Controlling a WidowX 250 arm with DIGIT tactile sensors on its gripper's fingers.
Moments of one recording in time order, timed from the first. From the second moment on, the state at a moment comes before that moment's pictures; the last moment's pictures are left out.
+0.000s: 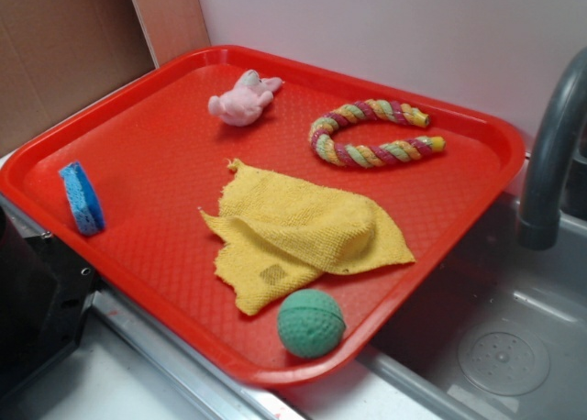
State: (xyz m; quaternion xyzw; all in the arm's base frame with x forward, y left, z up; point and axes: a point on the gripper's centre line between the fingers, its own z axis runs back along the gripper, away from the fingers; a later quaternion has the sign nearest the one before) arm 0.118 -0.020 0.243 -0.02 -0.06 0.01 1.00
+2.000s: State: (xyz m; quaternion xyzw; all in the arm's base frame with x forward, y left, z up) arm 0.252 -0.023 0.125 -0.06 -0.08 0.33 0.94
